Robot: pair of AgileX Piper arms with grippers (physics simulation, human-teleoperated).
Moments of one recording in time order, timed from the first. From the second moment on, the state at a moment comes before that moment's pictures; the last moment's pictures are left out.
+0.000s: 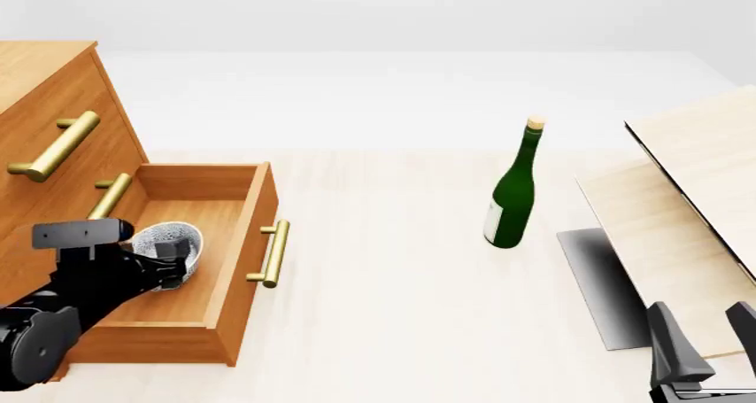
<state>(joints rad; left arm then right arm) -0.02 1.17 -0.40 -0.17 -0.10 0.00 0.01 0.00 0.00 0.00</state>
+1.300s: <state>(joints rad) -0.31 1.04 -0.43 -0.09 -0.17 0.00 0.01 0.00 0.00 0.00</state>
